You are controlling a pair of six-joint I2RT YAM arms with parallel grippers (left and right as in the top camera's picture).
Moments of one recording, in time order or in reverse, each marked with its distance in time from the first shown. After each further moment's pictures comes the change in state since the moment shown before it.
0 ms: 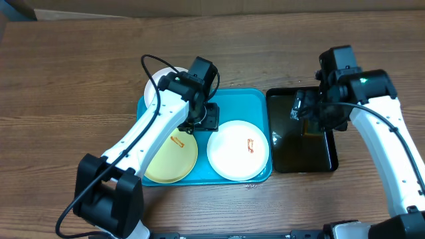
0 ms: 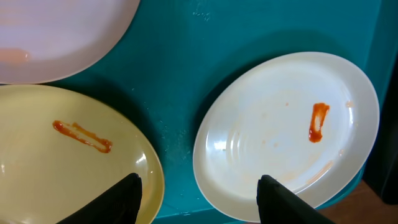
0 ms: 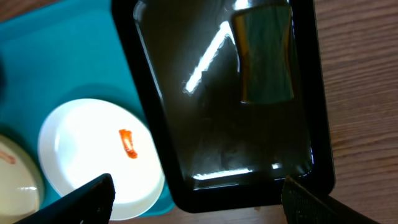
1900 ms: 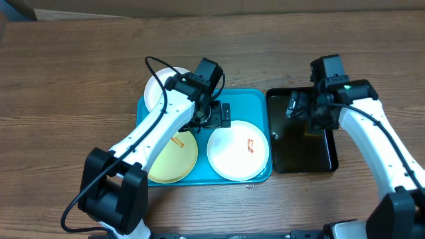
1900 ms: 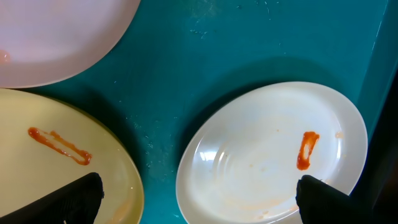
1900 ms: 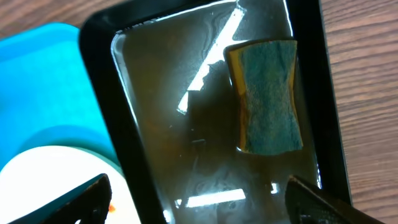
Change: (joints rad) left arm -0.024 0.032 -0.006 0.068 -0.014 -0.127; right arm 0.000 0.056 -0.156 0.268 0.059 0.007
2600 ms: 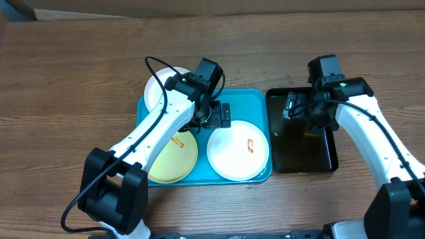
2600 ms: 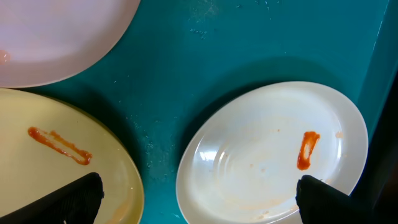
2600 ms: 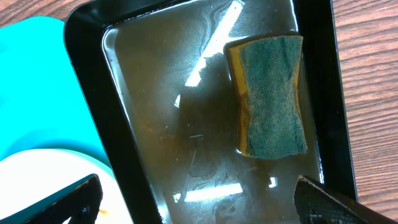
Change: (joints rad) left arm 0.000 0.000 0.000 0.000 0.000 0.000; right arm 0.000 0.030 0.000 0.003 0.001 -0.001
